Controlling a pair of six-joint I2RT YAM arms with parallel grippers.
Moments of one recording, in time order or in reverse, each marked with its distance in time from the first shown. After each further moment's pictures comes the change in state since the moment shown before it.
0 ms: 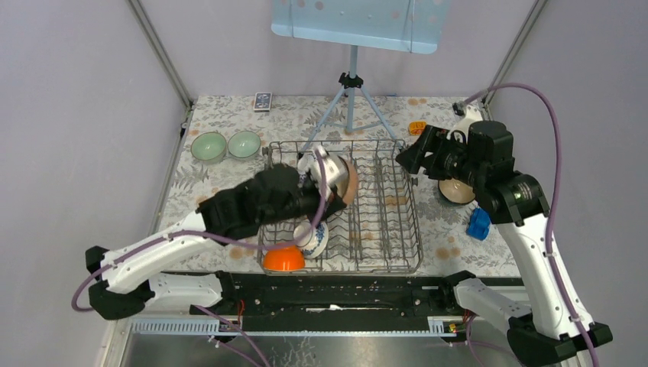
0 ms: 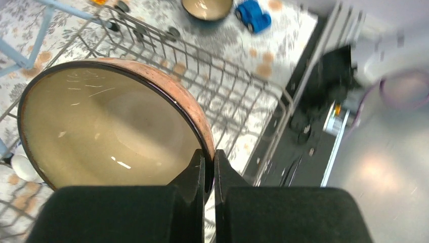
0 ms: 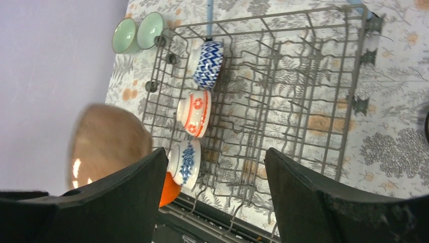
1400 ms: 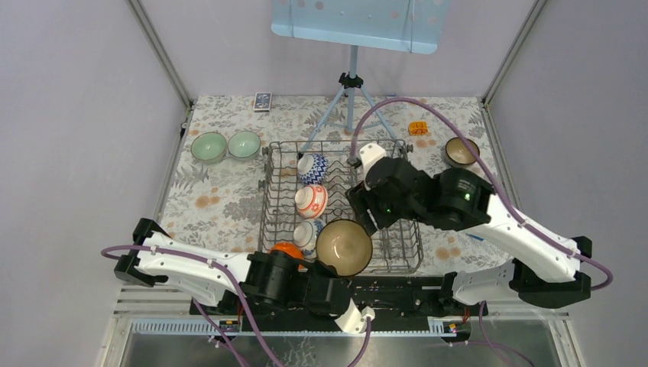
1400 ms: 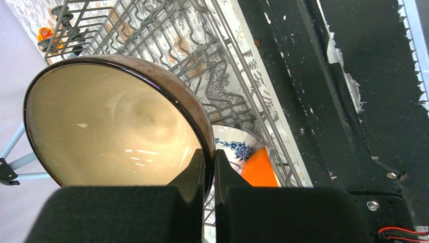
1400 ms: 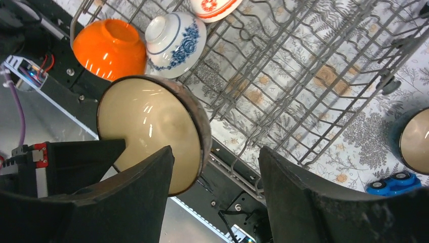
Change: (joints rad) left arm -0.735 0.194 -0.021 -0.502 -0.469 0.703; right arm 0.840 0.311 0.393 -0.496 0.481 -0.130
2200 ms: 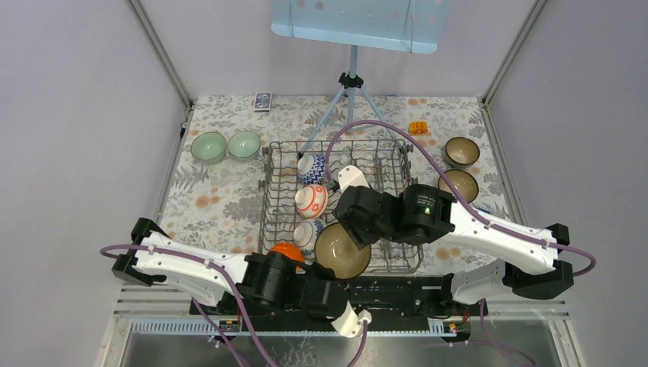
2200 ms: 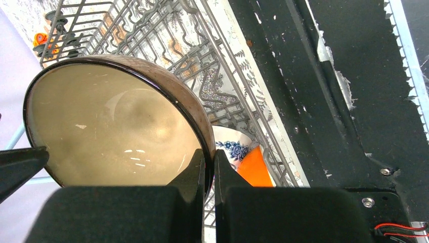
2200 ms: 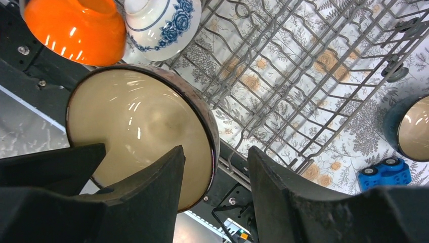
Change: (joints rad) left arm -0.013 -0.017 -0.016 -0.005 0.021 -0.001; right arm 0.176 0.087 -0.084 -0.003 0.134 0.087
